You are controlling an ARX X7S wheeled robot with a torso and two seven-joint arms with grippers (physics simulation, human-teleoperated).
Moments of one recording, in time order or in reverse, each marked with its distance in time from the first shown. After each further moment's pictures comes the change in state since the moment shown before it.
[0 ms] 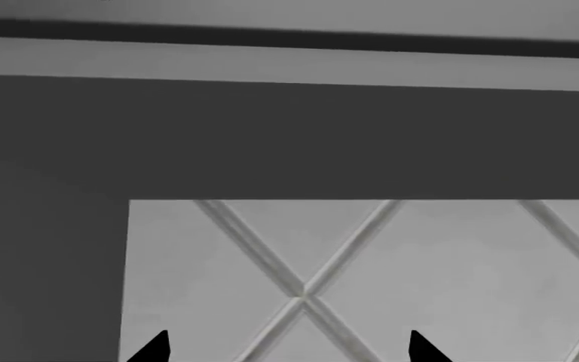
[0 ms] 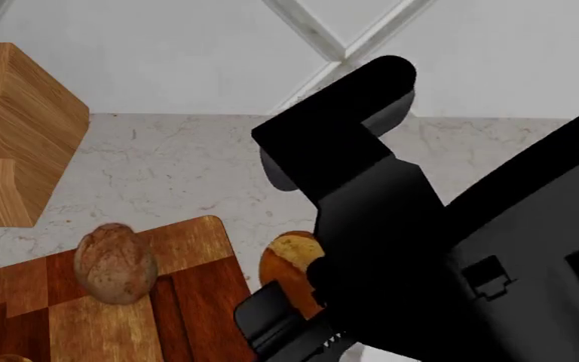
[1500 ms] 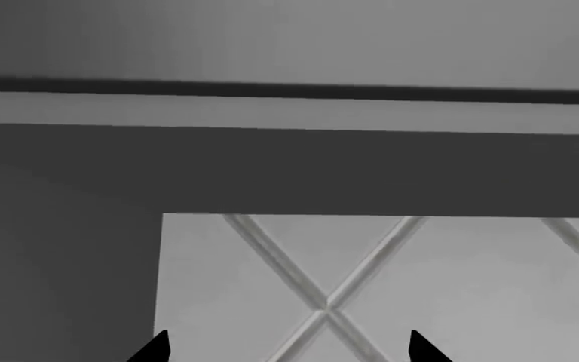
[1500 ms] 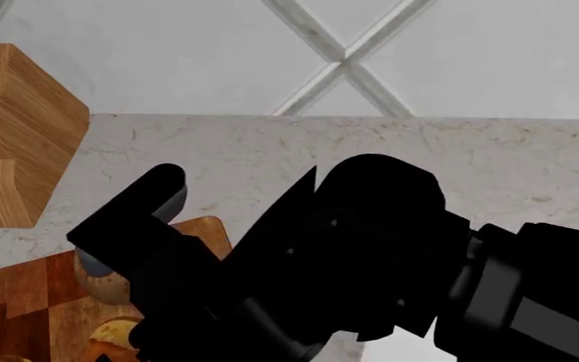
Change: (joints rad) left arm 0.009 -0.075 -0.082 0.044 -0.097 -0.002 -0.066; right arm -0.330 -0.433 0.035 0.249 -0.590 -0.029 -0.581
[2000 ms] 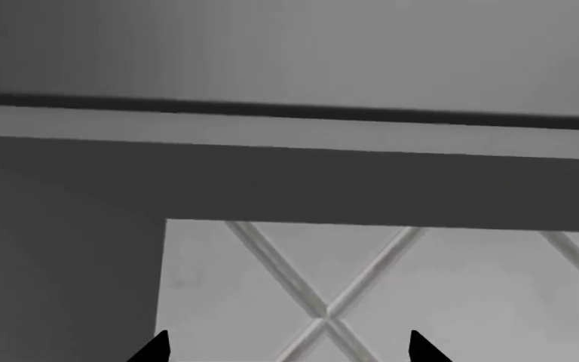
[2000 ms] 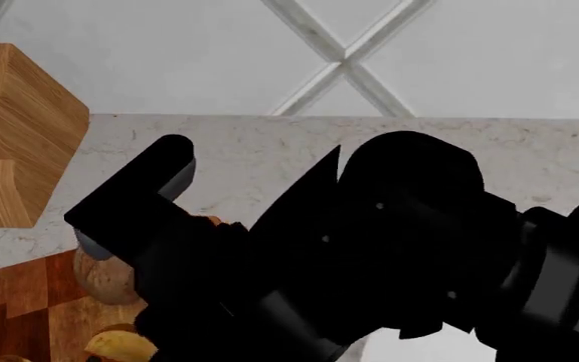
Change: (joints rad) left arm -0.012 -0.001 -0.032 0.009 -0.043 -0.007 -0.030; right arm 0.072 0.064 0.025 -0.096 0.095 0.003 0.111
